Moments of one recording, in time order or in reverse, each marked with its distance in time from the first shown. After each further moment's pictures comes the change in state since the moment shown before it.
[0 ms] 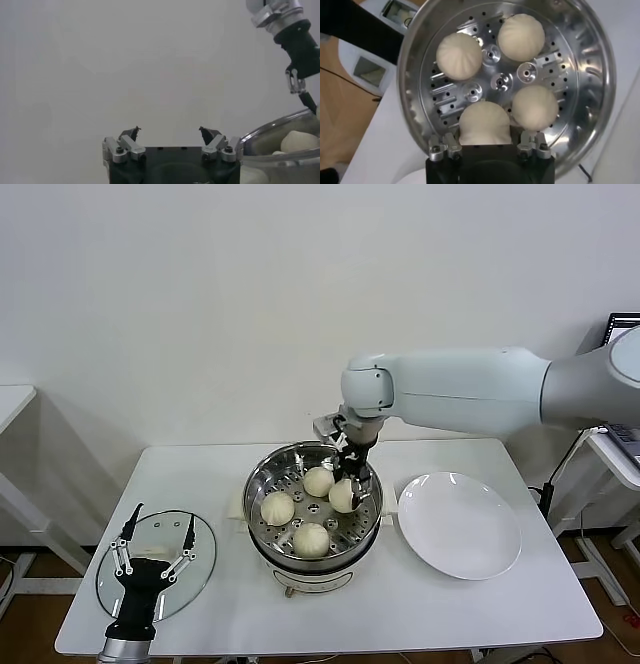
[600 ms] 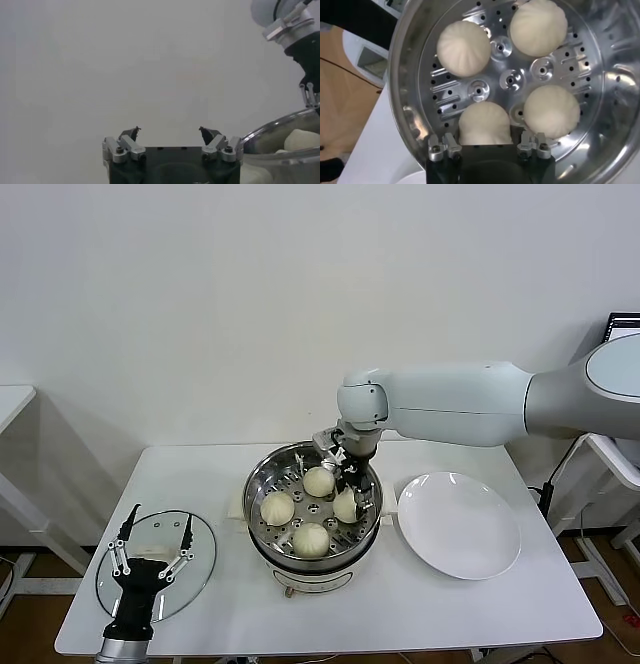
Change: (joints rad) left arm -0.001 -0.003 -0.009 0.004 -0.001 -0.002 0.000; right arm -0.041 0.008 -0.005 -0.012 -0.038 0.006 -0.017
